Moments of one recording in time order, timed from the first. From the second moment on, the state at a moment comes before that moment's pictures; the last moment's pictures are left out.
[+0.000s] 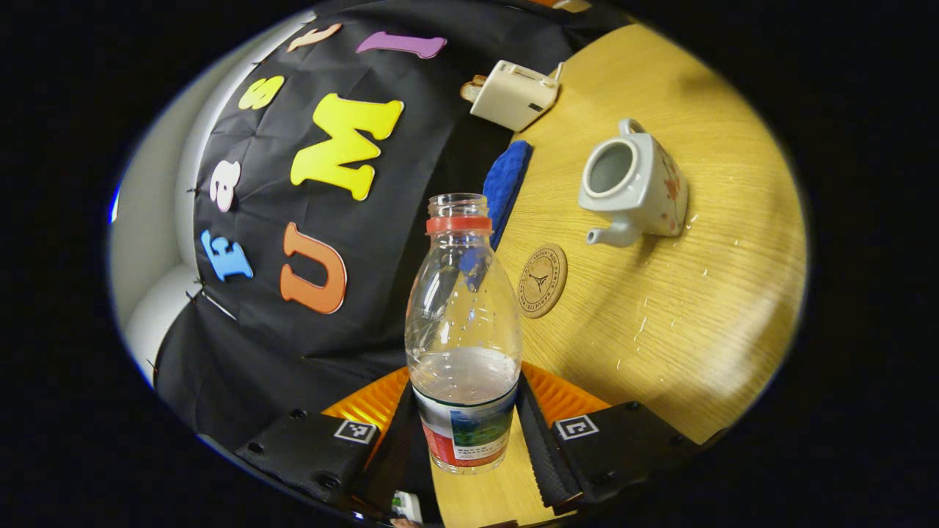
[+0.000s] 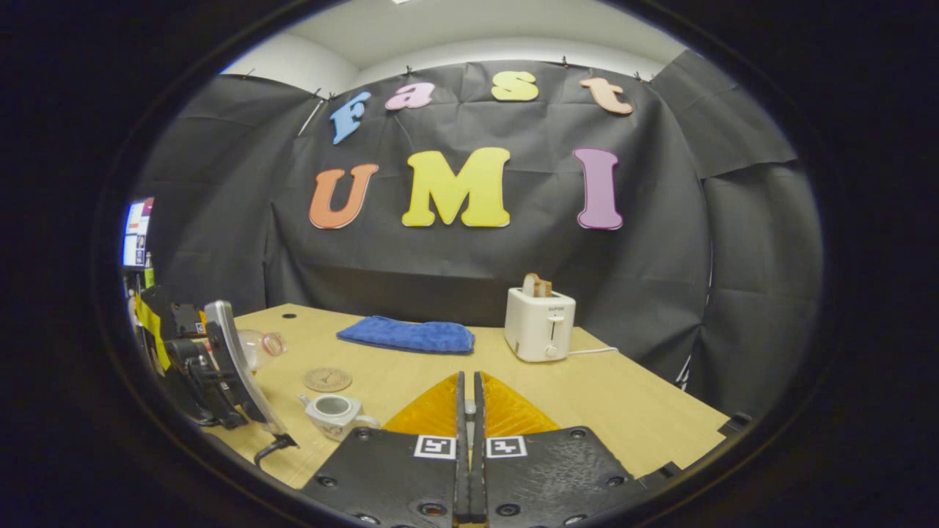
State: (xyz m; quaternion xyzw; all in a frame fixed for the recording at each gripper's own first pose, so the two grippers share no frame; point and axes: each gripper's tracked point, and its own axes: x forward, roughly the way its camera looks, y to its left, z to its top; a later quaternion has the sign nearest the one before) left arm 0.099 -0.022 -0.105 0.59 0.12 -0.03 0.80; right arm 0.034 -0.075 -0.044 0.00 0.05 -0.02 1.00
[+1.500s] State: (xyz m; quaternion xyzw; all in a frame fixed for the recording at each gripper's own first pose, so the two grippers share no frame) left arm 0.091 -0.069 -0.071 0.84 0.10 -0.04 0.54; right arm 0.030 -0.105 -0.026 0.02 0.04 -0.03 1.00
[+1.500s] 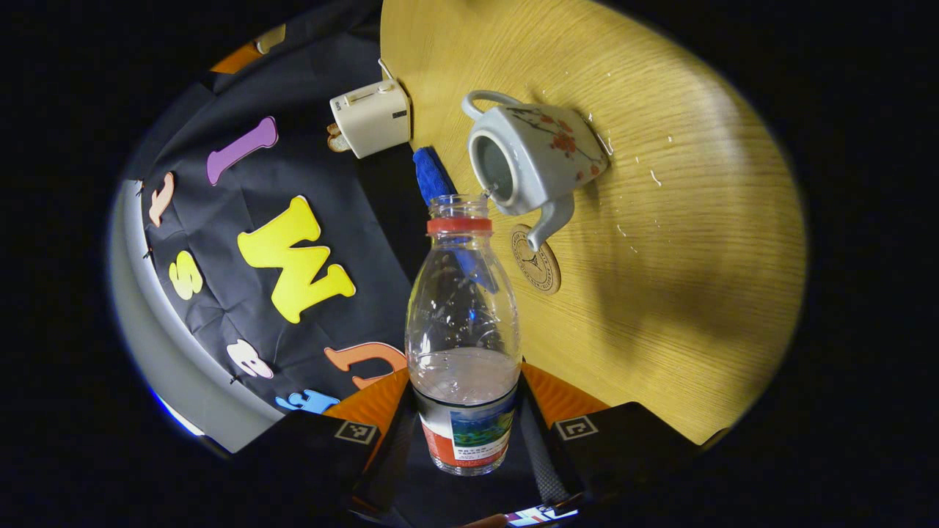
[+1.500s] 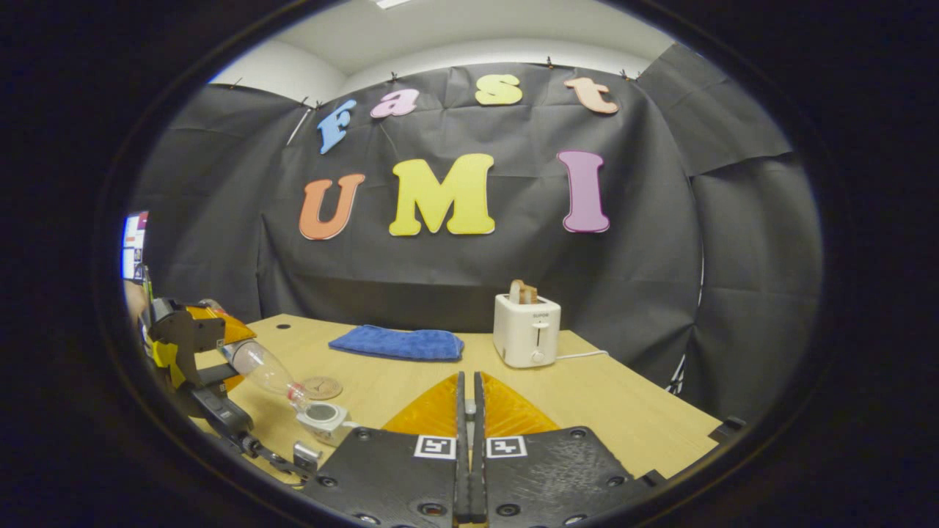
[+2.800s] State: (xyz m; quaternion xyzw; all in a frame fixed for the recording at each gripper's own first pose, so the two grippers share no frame) left arm 0.093 -0.087 -0.043 0.88 0.10 -0.03 0.47; right arm 0.032 -0.107 -0.033 0.02 0.05 -0.03 1.00
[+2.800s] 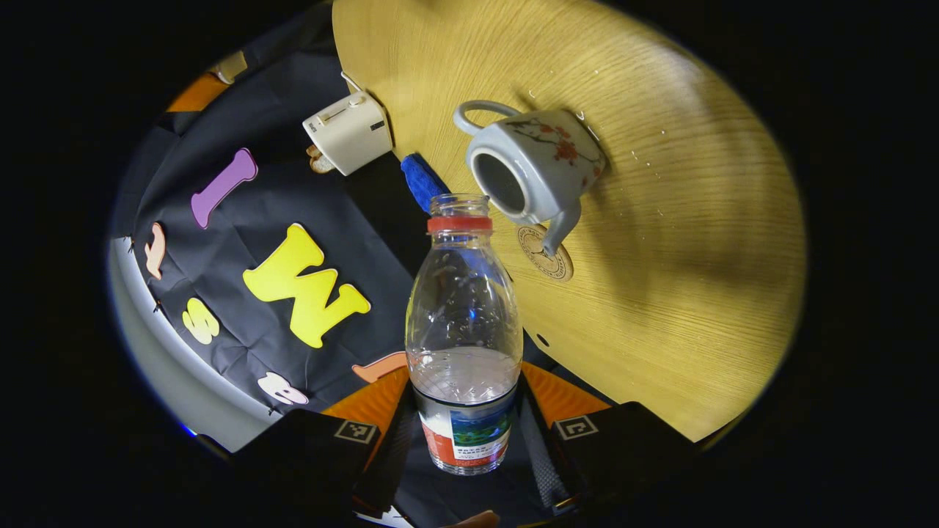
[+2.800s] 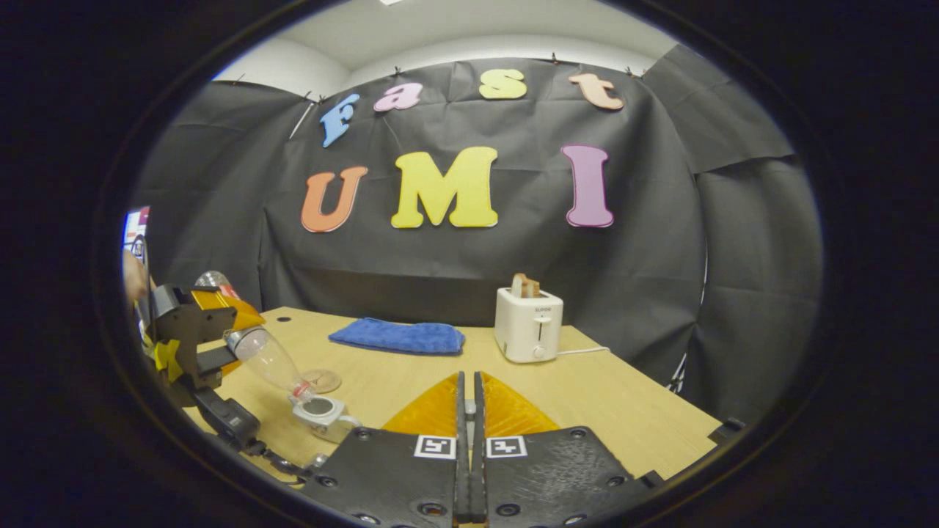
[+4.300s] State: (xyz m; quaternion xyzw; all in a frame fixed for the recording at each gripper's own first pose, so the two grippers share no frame) left arm 0.189 -0.079 -0.020 0.02 0.00 -0.03 1.00; right arm 0.047 -0.135 -0.053 0.02 0.06 -0.07 1.00
